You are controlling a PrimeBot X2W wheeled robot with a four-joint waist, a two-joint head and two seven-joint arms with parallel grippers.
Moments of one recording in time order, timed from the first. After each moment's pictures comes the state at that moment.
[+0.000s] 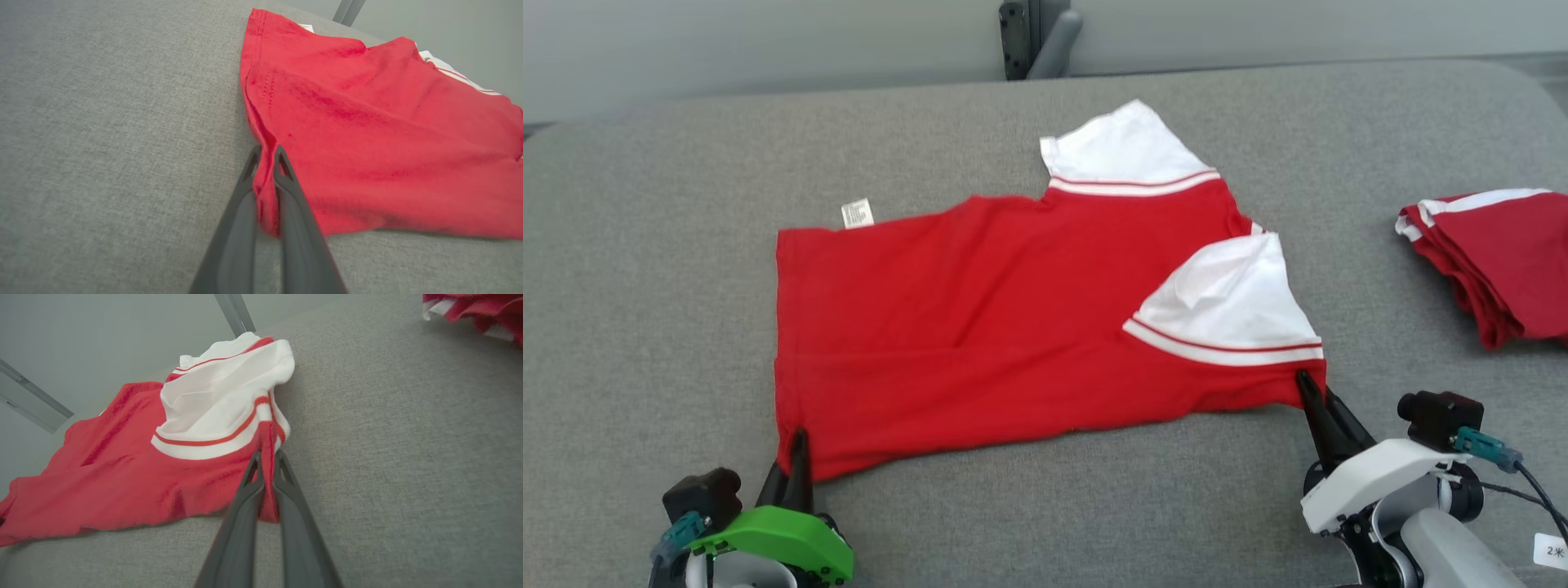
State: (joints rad) left arm -0.21 0.08 -0.04 0.66 -0.42 -0.13 -0.26; right arm -0.24 -0.25 0.33 0.51 0.70 0.13 -0.26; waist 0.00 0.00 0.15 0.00
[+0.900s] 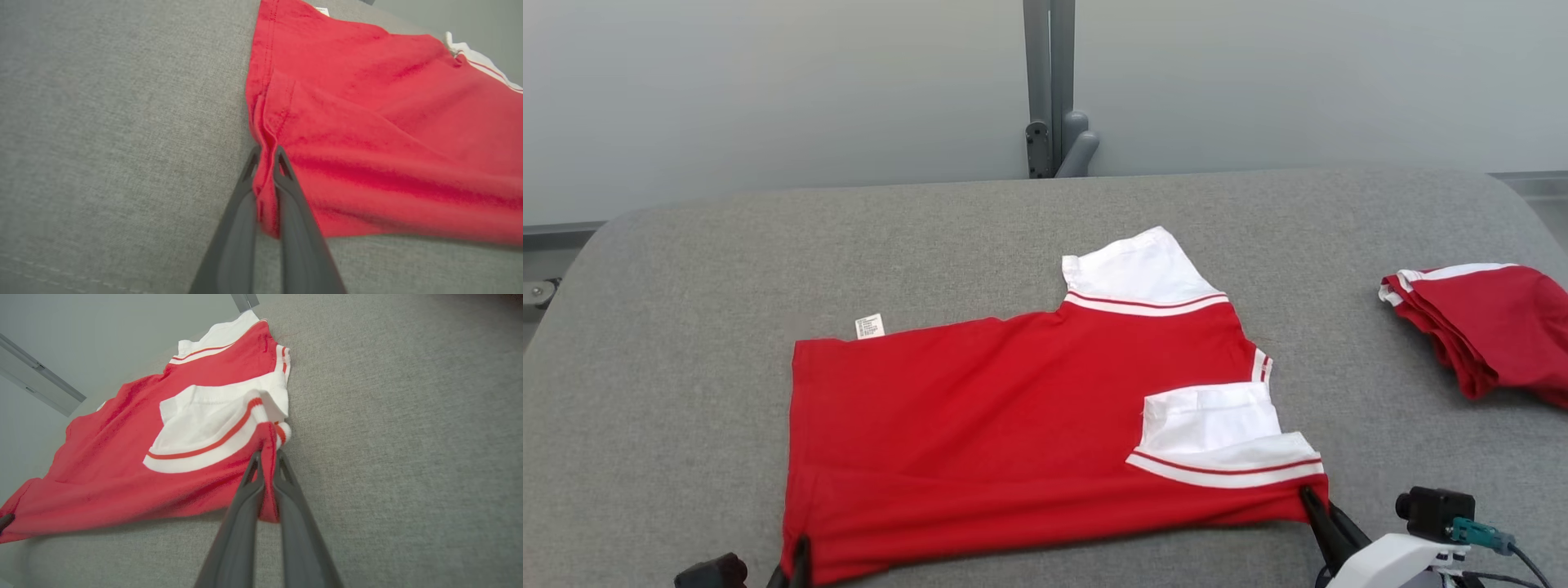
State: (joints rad) left arm -0.11 0.10 -0.07 0.79 -0.45 -0.13 -0.26; right arm -0.12 -0.29 0.44 0.58 0.83 0.13 -0.26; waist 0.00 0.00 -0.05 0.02
